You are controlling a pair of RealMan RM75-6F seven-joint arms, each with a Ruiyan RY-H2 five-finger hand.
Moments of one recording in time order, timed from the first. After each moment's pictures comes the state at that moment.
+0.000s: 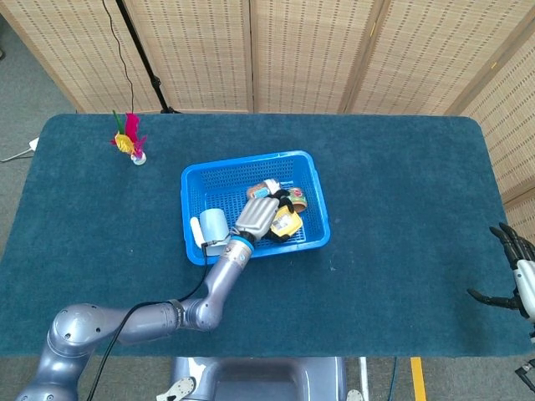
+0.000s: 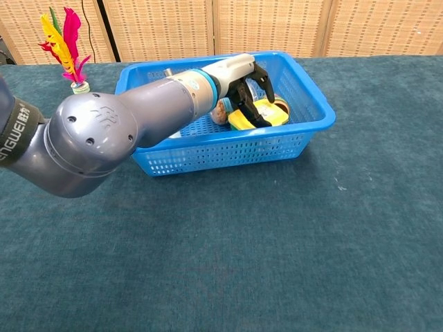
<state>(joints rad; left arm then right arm) -1.19 -1.96 -0.40 -1.13 0.67 0.87 0.31 0.14 -0.98 0.09 -1.52 -1.43 1.30 0.50</state>
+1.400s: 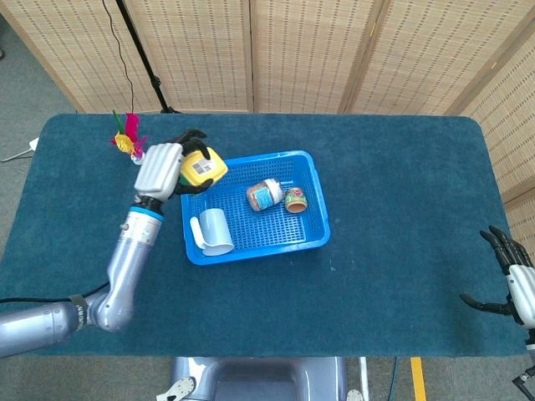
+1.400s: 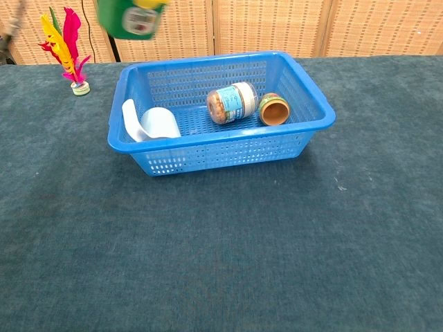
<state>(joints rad) -0.85 -1.38 -0.46 -1.70 0.85 1.15 0.28 0.12 -0.96 0.06 -1.57 -1.50 1.35 0.50</state>
